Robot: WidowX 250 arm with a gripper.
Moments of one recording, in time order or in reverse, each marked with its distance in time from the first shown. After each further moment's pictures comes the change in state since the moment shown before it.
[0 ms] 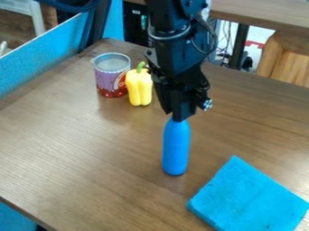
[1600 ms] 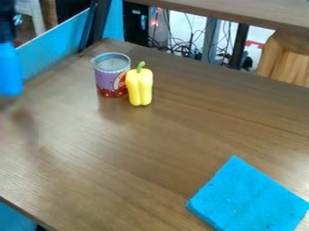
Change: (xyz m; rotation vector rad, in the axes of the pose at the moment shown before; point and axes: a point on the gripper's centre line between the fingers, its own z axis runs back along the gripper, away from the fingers) arm -0.109 0.263 0.058 0.115 0.160 0.291
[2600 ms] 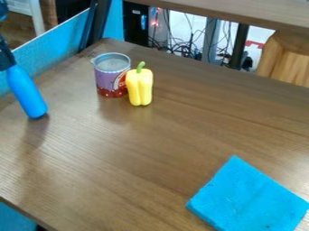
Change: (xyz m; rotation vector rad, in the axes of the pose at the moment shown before) arm -0.020 -0.027 -0.024 -0.181 -0.213 -0.393
